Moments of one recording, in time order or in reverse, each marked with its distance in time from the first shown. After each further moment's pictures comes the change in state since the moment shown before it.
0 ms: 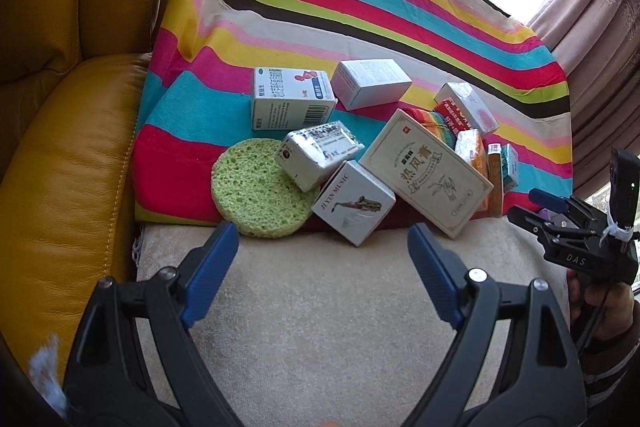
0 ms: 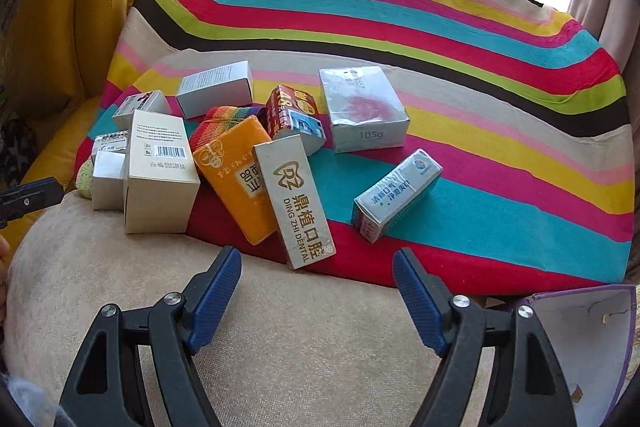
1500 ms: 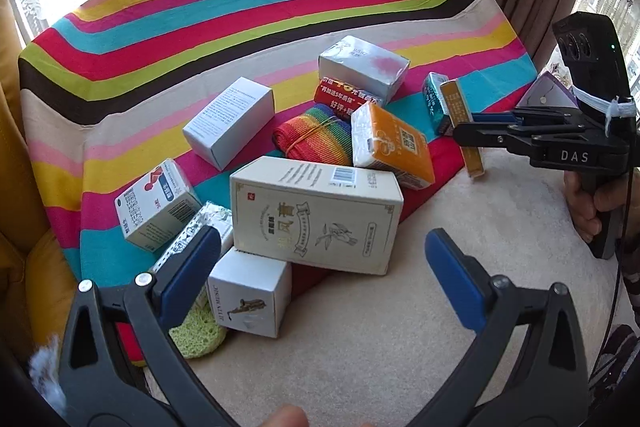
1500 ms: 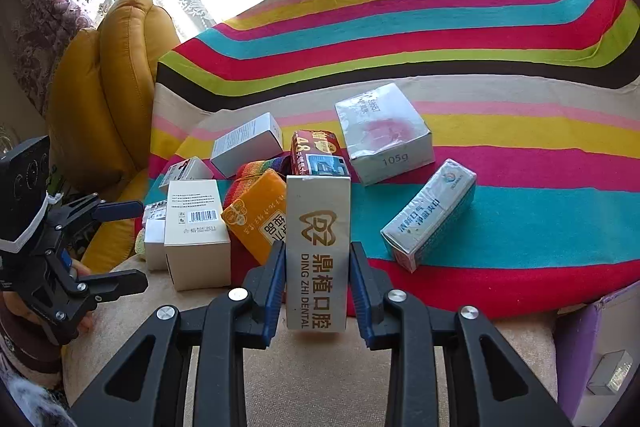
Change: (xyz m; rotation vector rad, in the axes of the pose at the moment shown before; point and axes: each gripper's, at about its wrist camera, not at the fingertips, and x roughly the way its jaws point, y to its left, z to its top) left arm 0.036 -0.101 0.028 0.574 0.071 -0.085; right arm -0.003 -0.037 -0.001 0.210 -0.149 0.274
